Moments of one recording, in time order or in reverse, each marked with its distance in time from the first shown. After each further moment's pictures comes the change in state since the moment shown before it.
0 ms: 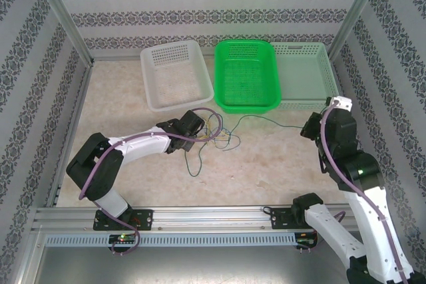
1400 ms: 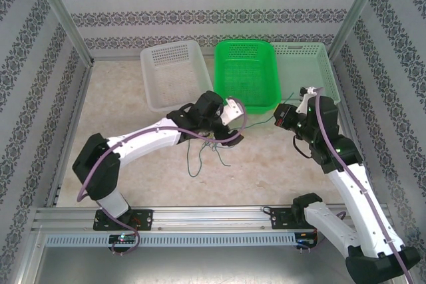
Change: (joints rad) left arm -0.121 0.056 0.322 0.166 0.626 0.265; right arm -0.006 0.142 -0.131 0.325 -0.535 0.251
